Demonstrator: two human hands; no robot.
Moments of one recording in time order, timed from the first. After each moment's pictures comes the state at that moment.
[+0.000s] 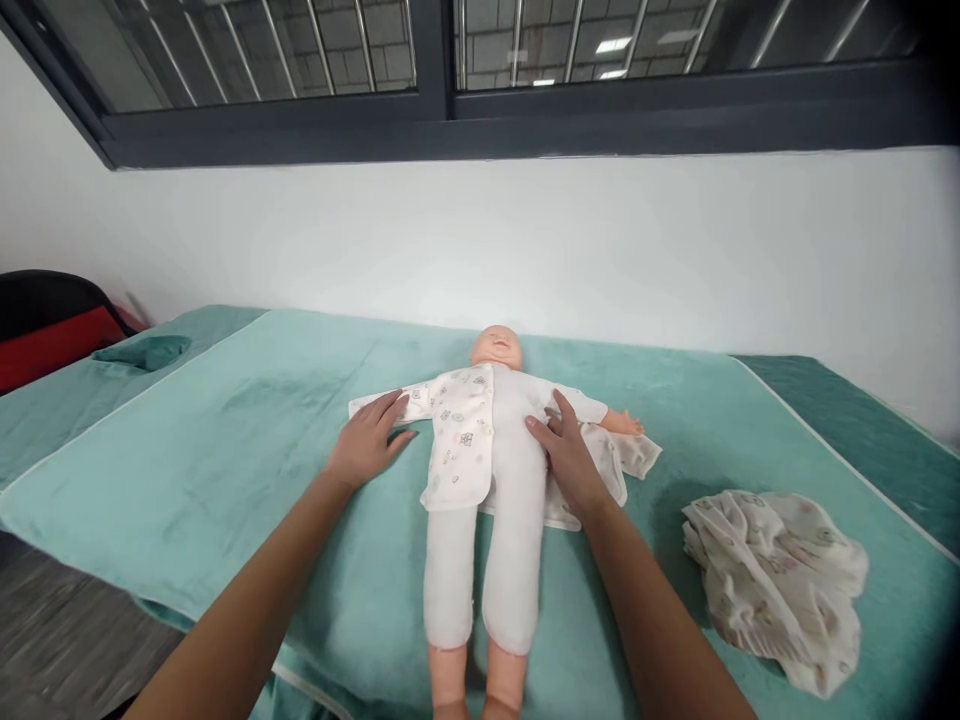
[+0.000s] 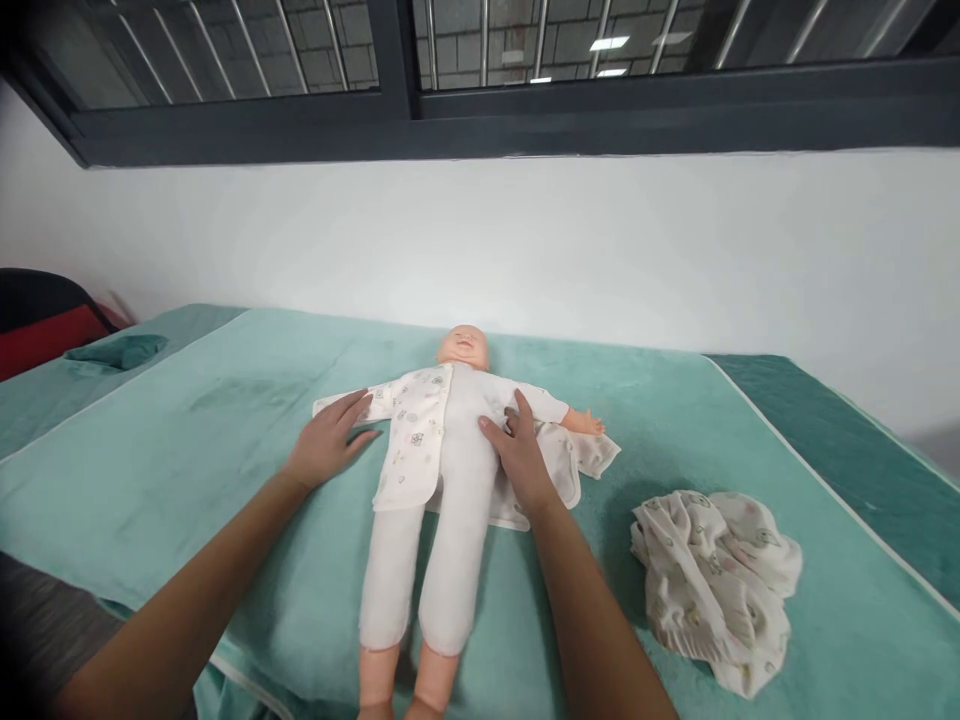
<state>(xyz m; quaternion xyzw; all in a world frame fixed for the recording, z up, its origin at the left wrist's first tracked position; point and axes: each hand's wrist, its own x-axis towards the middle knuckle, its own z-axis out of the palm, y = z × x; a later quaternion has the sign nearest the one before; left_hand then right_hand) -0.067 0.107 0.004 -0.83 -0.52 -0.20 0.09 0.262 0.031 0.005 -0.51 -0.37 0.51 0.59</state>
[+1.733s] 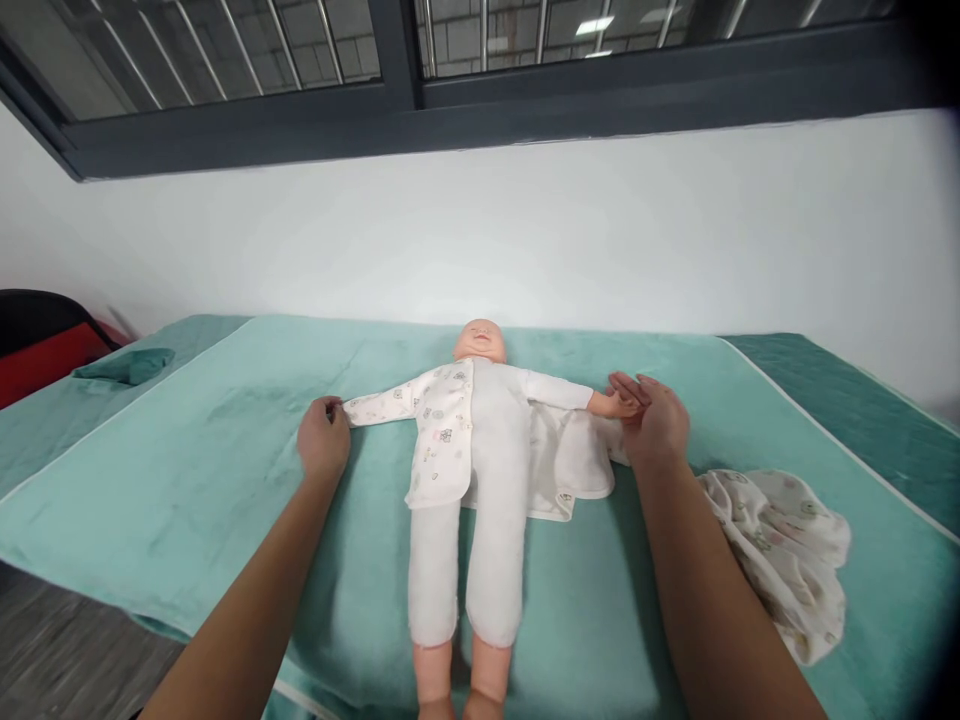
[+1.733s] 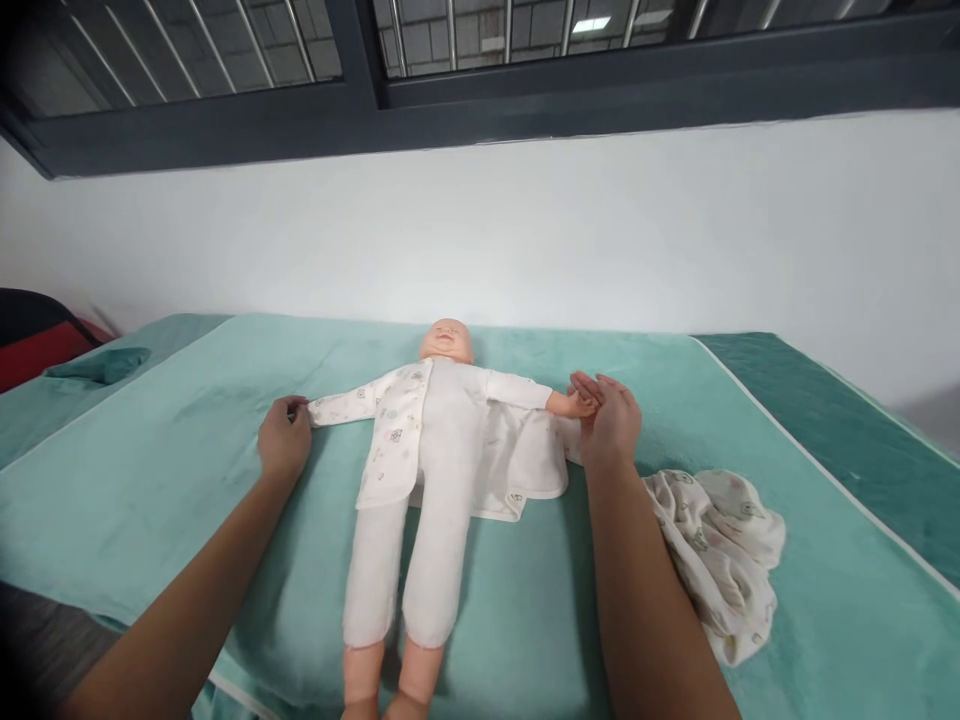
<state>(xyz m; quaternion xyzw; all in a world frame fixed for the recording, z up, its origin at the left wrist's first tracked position) -0.077 0.123 0.004 -0.55 -0.75 -0.36 0.00 0.385 0.060 0.006 -0.49 -0.15 0.34 0.79</state>
